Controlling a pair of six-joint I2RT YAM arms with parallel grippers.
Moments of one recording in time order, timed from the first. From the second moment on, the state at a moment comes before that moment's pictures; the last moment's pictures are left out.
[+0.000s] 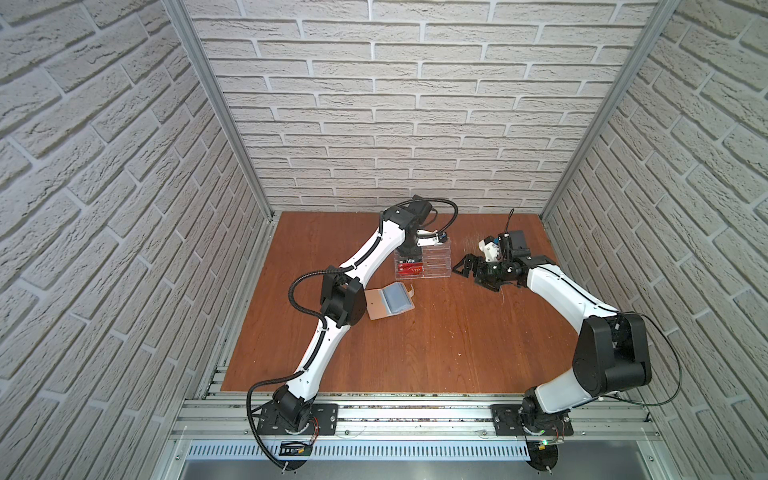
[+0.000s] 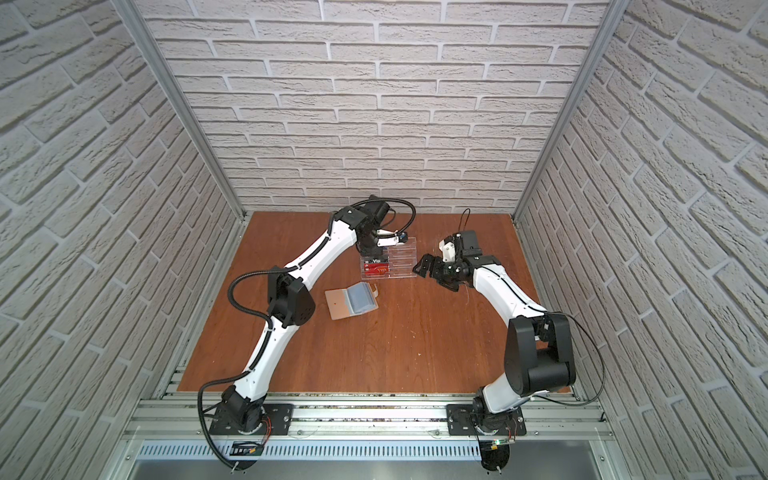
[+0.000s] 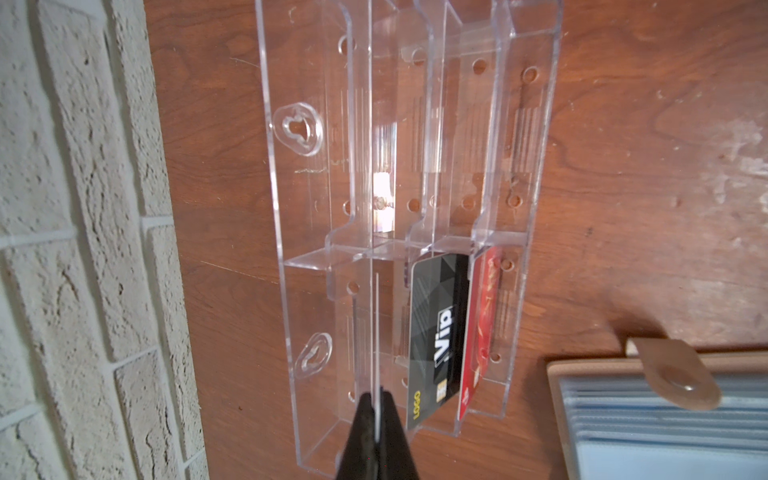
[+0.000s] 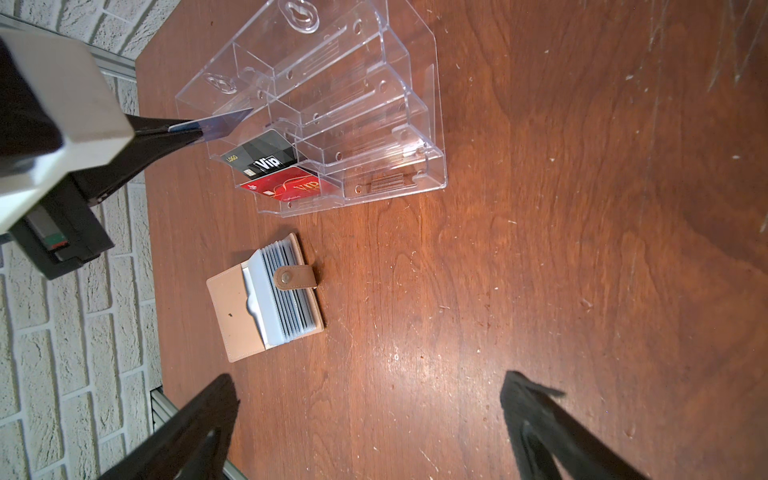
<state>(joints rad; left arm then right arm) -0.64 2.48 2.55 -1.18 -0.11 0.95 0.08 1.55 1.12 -0.58 -0.47 0.49</state>
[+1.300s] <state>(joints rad) -0.68 2.49 2.46 -1.07 -0.22 0.97 0.08 1.57 1.11 -0.57 -0.48 0.49</state>
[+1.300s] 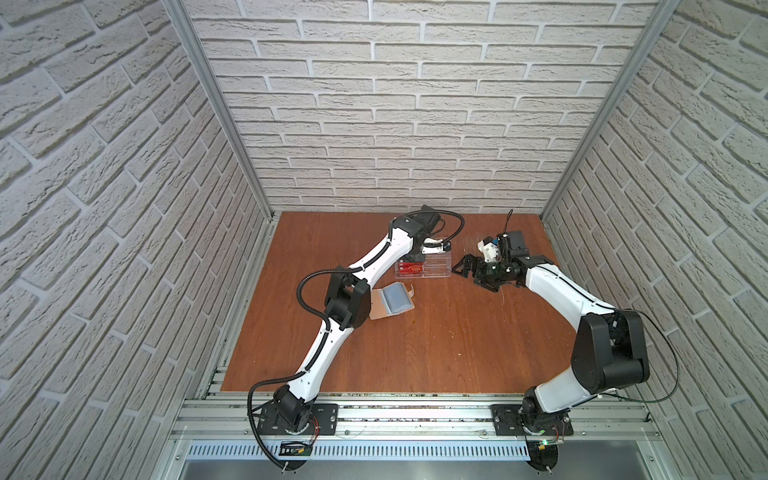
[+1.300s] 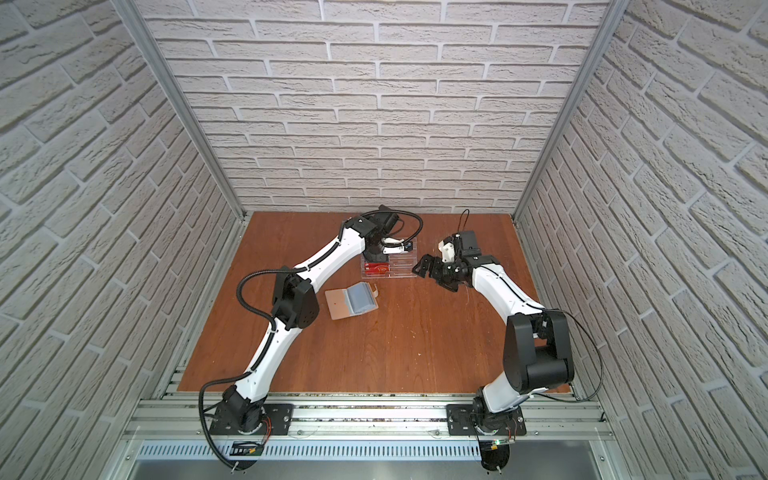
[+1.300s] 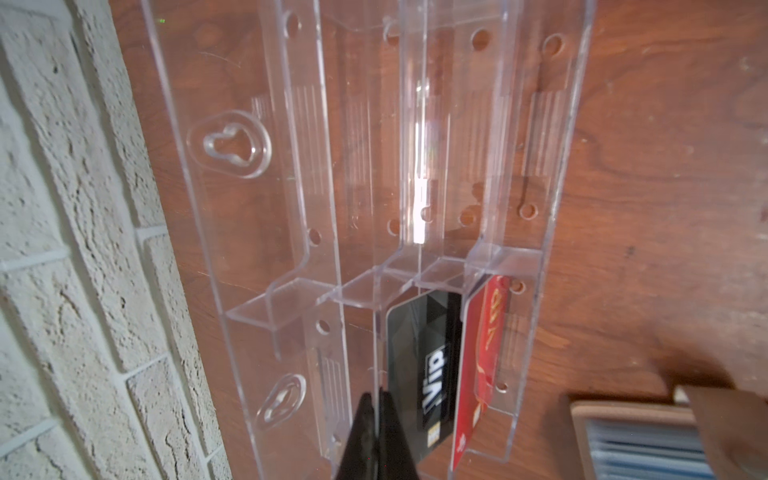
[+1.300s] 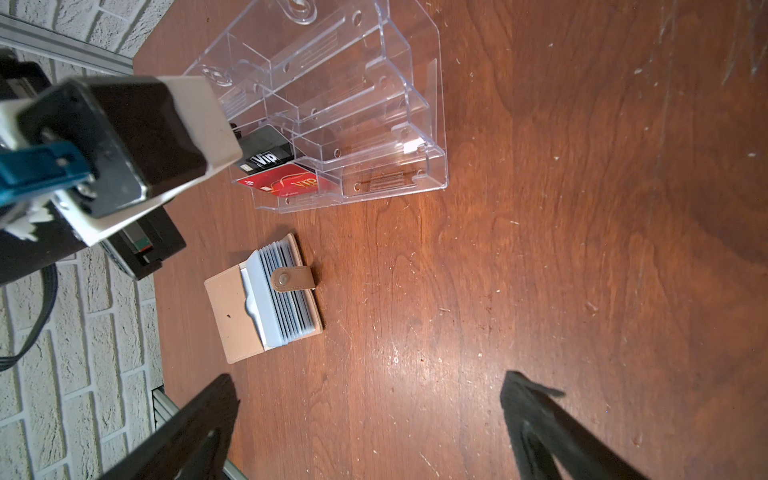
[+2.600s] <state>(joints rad) -0.68 2.35 2.26 -0.90 -0.26 0.94 0.08 1.57 1.10 -0.56 -0.49 0.50</state>
